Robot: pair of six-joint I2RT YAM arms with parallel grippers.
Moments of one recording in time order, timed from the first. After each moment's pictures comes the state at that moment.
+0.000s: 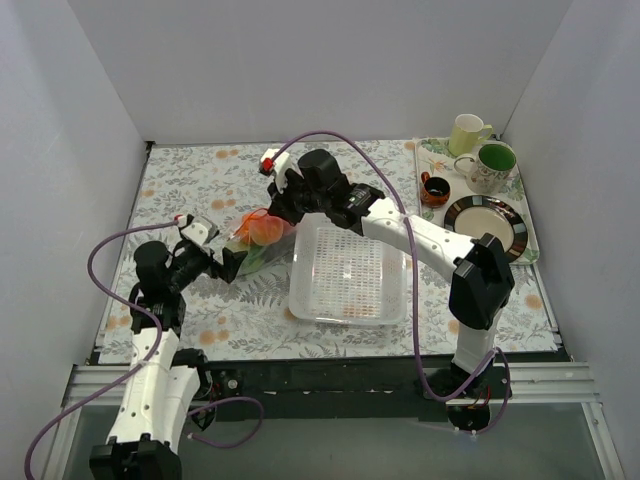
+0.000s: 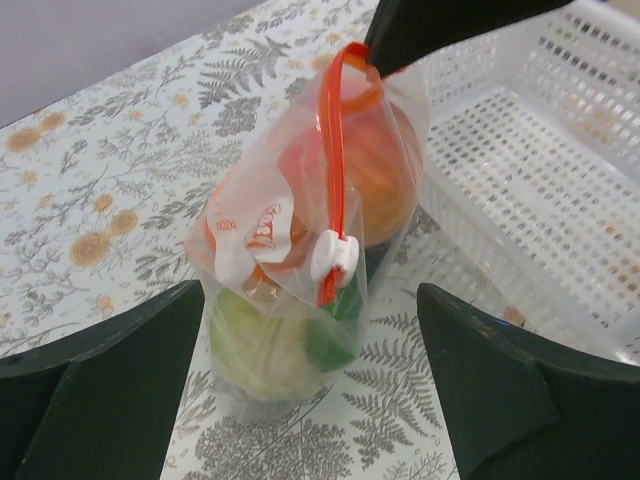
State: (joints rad) left arm 0.06 0.63 0.48 -0.08 0.67 0.24; right arm 0.88 1.84 1.65 -0.24 -0.30 -0.11
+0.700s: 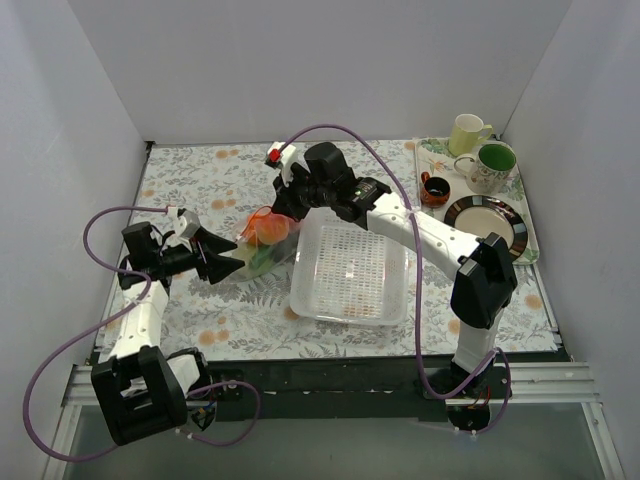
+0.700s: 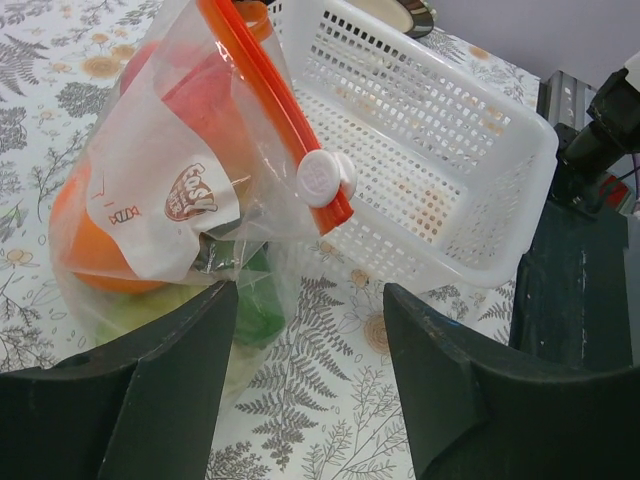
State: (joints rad) left arm 0.31 1.04 0.58 -0.16 1.41 0.38; right arm 0.85 1.84 1.68 -0.29 -0.36 -0.06
